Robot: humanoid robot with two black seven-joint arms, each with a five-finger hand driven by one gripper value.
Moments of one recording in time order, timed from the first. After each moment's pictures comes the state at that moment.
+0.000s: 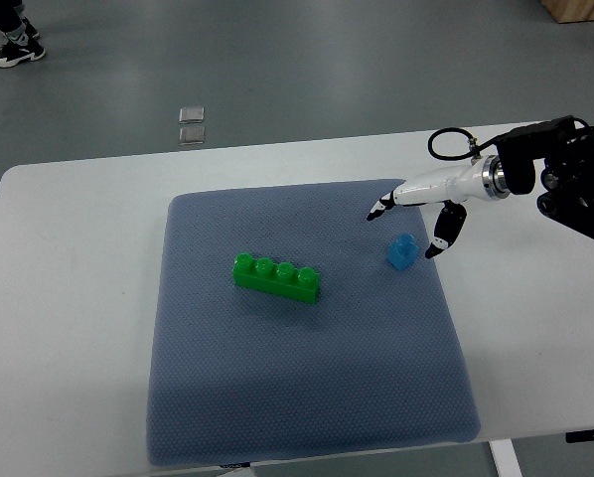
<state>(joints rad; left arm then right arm) -0.01 0.00 -0.10 -0.16 0.08 0.01 0.02 1.10 -0.52 0.16 0.99 -1.65 0.39 0.36</state>
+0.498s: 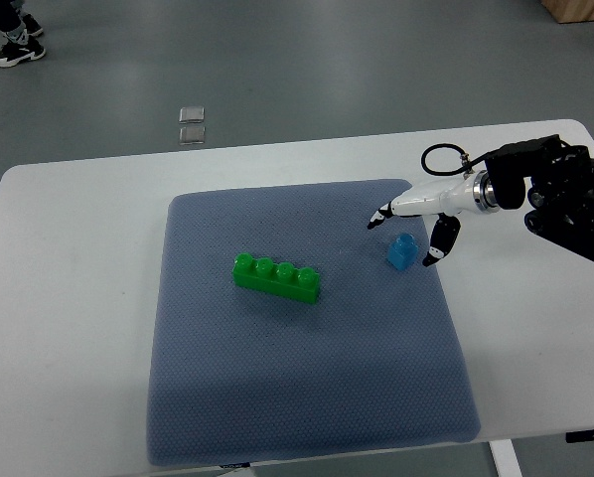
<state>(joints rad) -0.01 0.00 -0.10 -0.16 0.08 0.01 0.02 1.06 -0.48 0.14 0.95 -1.68 0.34 0.32</state>
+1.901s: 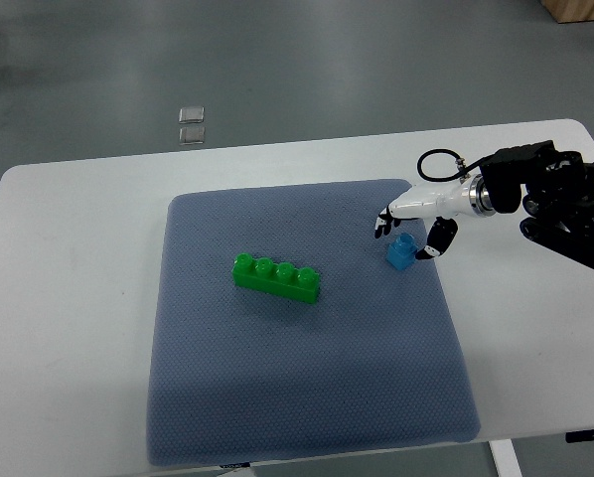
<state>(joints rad) -0.01 0.00 -0.10 -0.16 0.08 0.01 0.02 1.07 -0.46 0.12 0.94 -1.72 0.30 0.32</state>
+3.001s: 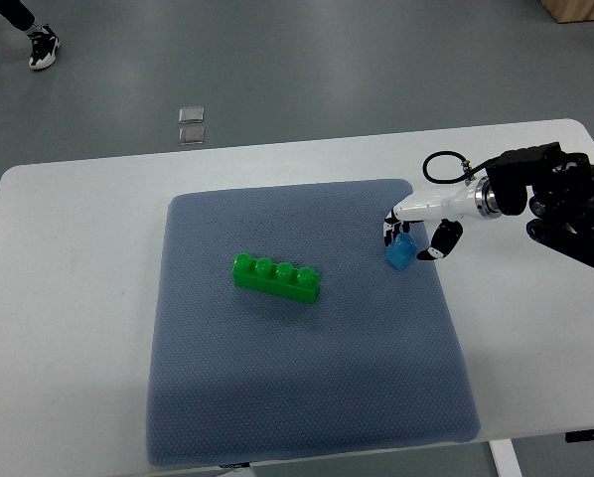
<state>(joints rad) -0.01 0.00 -0.10 -0.16 0.08 0.01 0.02 1.06 -0.48 0.11 0.95 -1.71 0.30 0.33</state>
